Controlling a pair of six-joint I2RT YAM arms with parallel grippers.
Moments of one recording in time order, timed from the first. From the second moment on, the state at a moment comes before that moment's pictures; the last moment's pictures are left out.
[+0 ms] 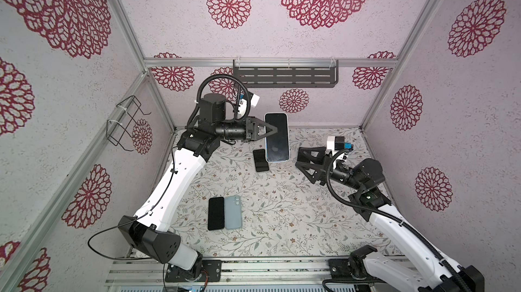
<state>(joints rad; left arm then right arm) -0.41 1.54 1.77 -0.51 0.99 -0.66 0.42 0.98 0.77 0.50 -0.80 0.43</state>
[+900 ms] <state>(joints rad) -0.45 1.56 1.76 -0.51 1.04 -0.59 0.49 1.08 0.77 0.68 -0.92 0.57</state>
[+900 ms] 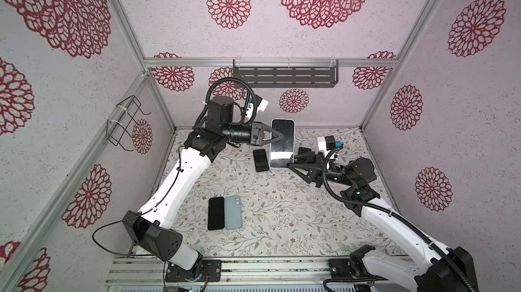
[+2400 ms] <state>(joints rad) -0.45 1.56 1.65 -0.18 1.02 -0.78 0.51 1.13 0.72 0.81 -0.85 0.58</state>
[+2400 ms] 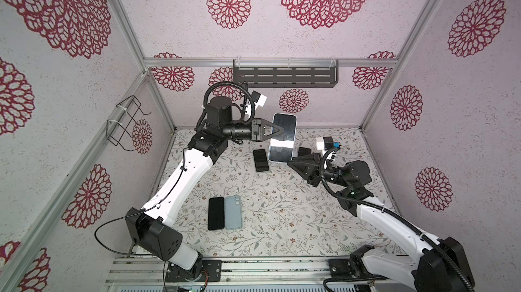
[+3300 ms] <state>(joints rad) -0.44 1.58 1.43 0.26 0.83 -1.22 0.54 0.91 0.49 0.79 -0.37 0.36</state>
